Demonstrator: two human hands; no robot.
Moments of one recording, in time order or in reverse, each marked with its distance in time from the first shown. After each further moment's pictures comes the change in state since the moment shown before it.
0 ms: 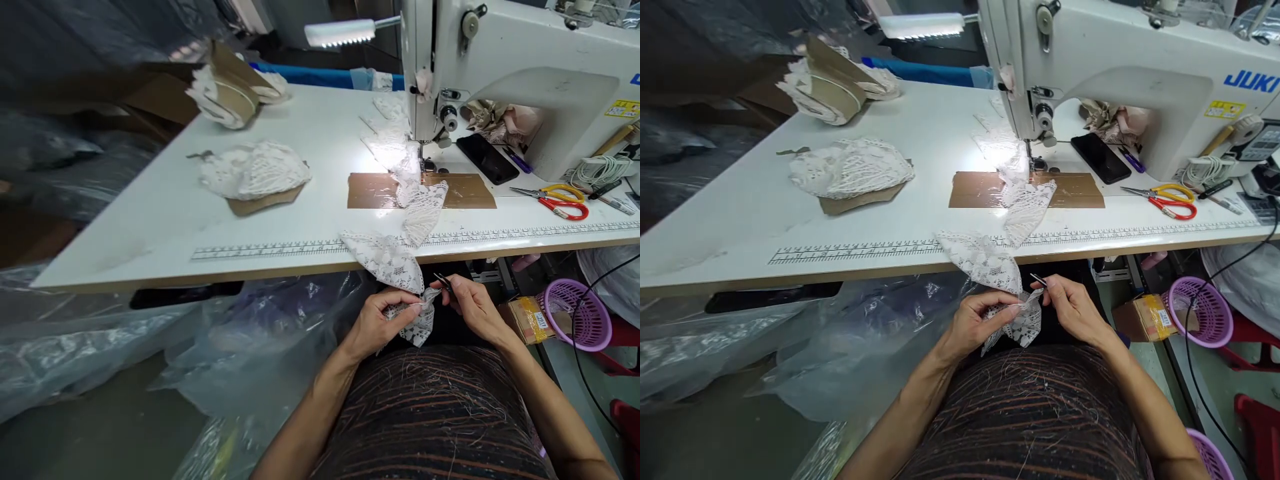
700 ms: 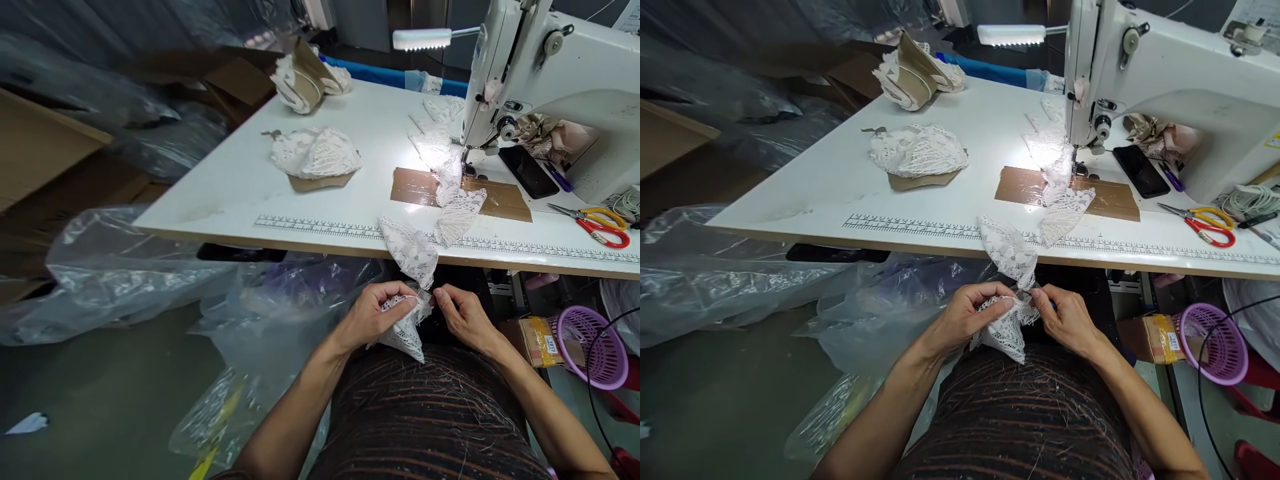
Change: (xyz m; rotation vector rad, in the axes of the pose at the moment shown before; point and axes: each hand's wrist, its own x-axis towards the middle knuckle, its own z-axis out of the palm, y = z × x) left_hand -0.022 0.004 -0.031 -0.056 0.052 -0.135; right_hand 0.016 -0.004 0.036 -0.257 -0.199 -0.055
